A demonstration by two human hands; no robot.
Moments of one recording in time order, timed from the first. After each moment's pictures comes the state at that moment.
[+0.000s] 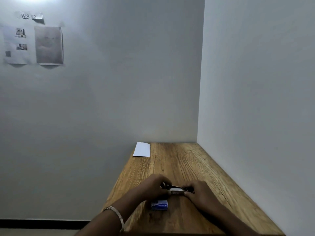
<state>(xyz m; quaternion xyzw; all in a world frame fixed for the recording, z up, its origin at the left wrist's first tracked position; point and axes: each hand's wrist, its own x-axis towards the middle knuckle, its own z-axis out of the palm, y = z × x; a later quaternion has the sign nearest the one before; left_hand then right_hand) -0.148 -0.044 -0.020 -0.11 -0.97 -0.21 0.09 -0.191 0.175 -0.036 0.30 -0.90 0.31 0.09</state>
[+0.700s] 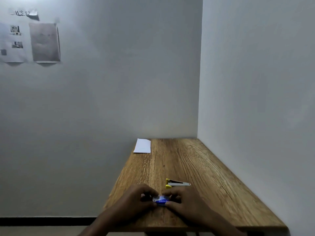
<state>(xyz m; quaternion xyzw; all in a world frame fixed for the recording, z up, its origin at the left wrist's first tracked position) -0.056 -0.072 -0.037 -0.09 -0.94 -0.29 0.12 -0.133 0.150 -0.039 0.43 -0.83 0.36 0.04</state>
